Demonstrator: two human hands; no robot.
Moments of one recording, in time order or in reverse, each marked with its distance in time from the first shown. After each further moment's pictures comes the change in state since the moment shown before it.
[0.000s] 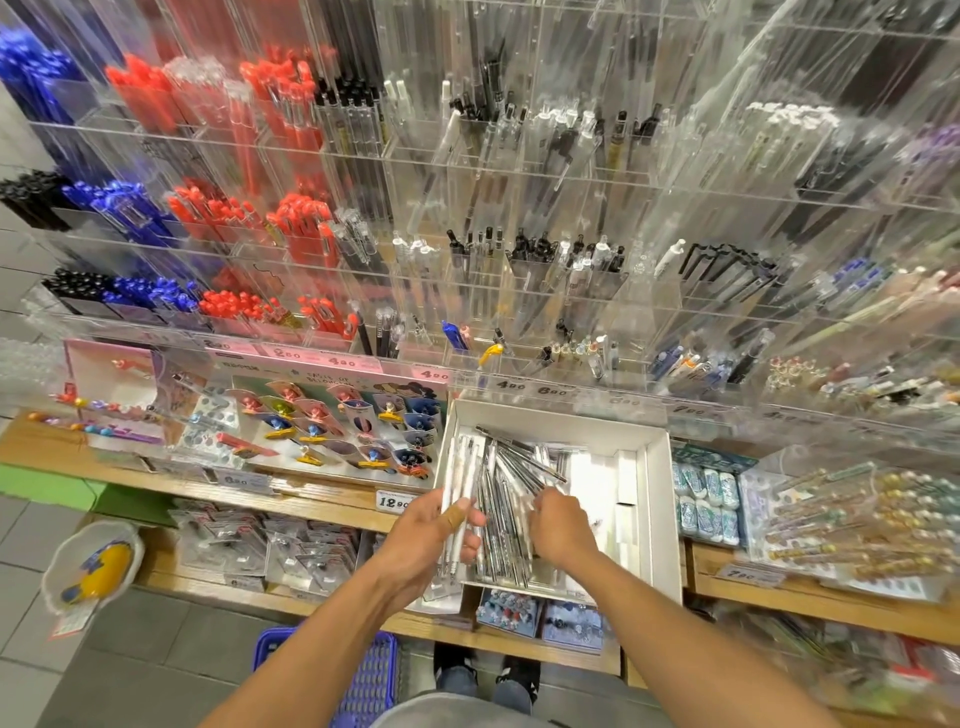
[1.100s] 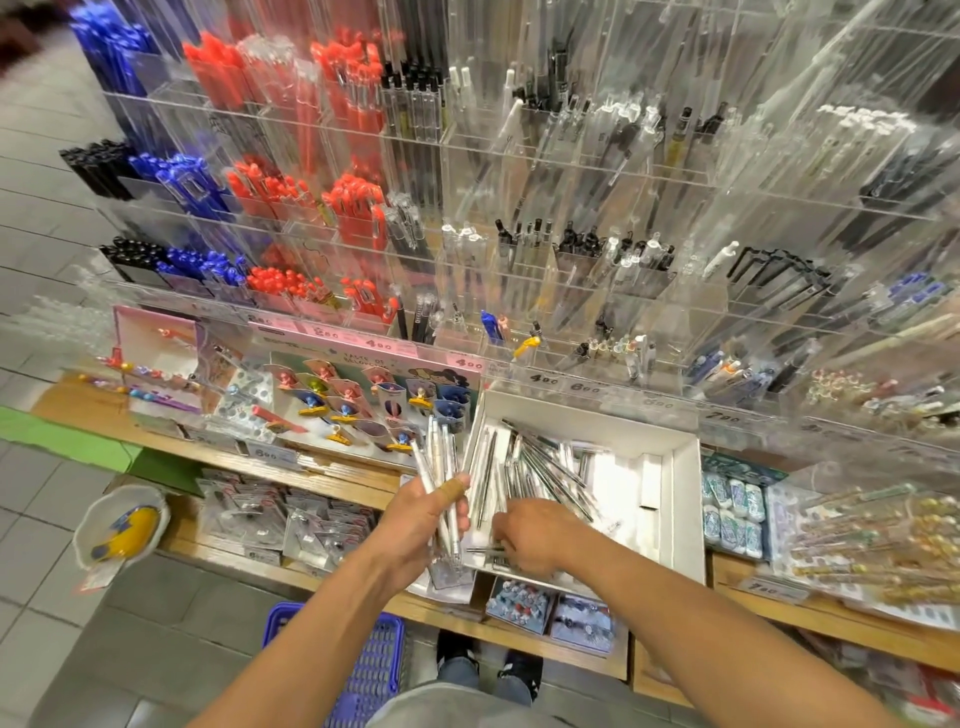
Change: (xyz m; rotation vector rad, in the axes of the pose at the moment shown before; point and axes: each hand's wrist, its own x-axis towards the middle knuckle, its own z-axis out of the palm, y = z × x) left_hand -0.018 0.008 -0.021 -0.080 0.124 0.042; right_hand -0.014 -0.040 -0.006 -0.584 -0.275 -0.688
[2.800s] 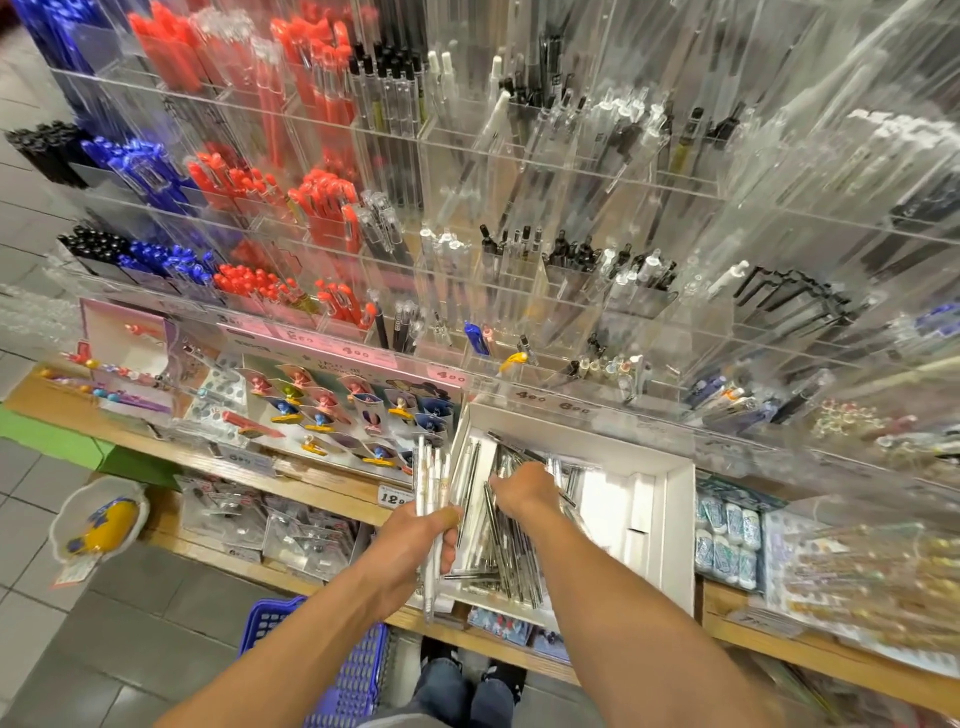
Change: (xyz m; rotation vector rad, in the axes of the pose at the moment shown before) left_hand 0.027 -0.013 0.013 0.084 0.050 -0.087; right_hand 0.068 0.034 -0.013 0.867 0.151 0.848
